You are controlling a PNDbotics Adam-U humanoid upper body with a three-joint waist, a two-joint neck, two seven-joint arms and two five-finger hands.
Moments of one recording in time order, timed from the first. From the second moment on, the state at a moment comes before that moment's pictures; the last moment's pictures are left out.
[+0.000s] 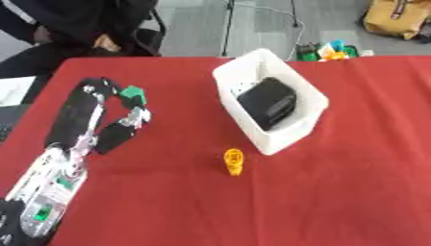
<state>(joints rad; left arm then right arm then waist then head) -0.33 0.51 -0.04 -1.77 -0.81 0.24 0.11 -0.23 -0.19 -0.18 -1.98 0.13 -0.46 -0.34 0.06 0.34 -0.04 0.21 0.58</state>
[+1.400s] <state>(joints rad) -0.67 0.48 -0.12 -1.68 -0.75 0.20 0.03 -0.22 -0.19 -0.17 -1.98 0.13 -0.45 -0.33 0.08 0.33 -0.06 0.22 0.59</state>
